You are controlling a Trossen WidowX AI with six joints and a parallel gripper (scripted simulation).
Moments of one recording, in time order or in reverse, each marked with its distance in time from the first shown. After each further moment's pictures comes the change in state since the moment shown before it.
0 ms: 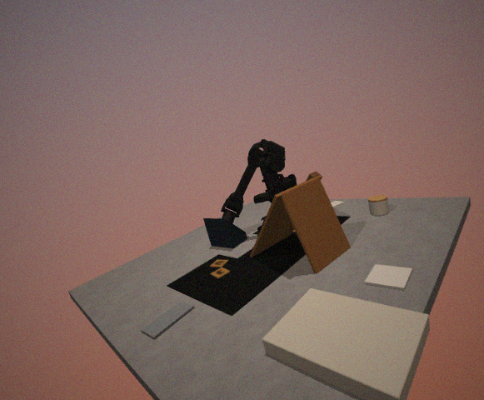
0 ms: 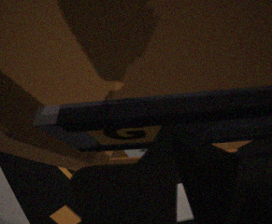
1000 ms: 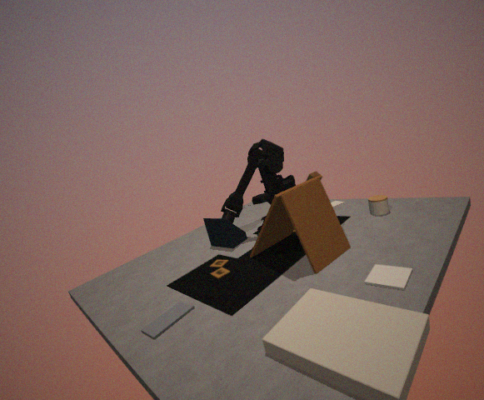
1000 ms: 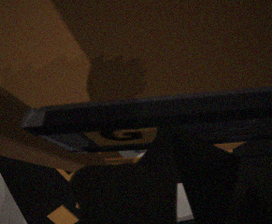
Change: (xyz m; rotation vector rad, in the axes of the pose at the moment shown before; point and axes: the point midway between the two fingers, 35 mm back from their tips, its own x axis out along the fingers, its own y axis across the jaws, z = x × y) arm 0.001 -0.008 0.000 0.000 0.003 0.000
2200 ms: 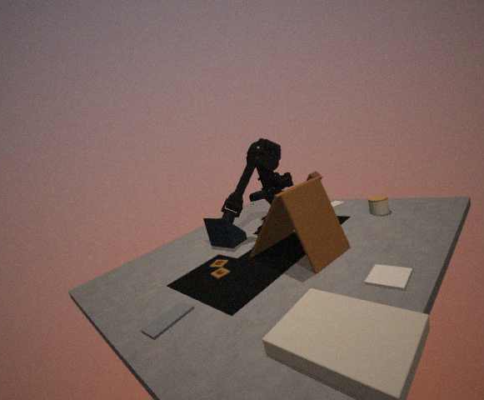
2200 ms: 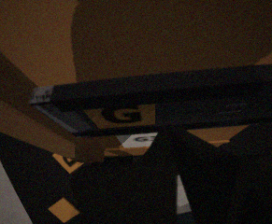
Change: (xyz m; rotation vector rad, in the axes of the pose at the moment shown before) arm -0.012 0.000 -0.011 0.001 -0.002 0.000
